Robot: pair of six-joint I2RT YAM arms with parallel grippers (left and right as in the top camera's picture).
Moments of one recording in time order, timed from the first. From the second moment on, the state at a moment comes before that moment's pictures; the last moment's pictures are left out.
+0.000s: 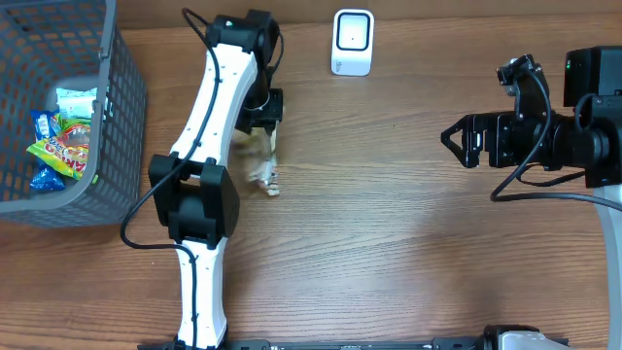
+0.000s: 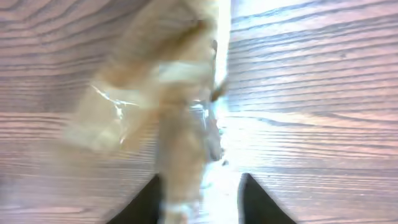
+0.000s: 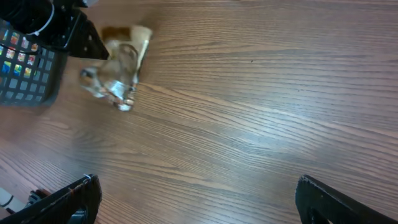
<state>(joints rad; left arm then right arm) -0.21 2.33 2.28 -1.60 -0.03 -0.22 0.00 1.38 1.66 -1.33 -0.47 -0.06</state>
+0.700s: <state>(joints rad) -0.17 2.17 2.72 -1.68 -0.03 -0.22 0.00 1.38 1.66 -1.34 -0.47 -0.06</state>
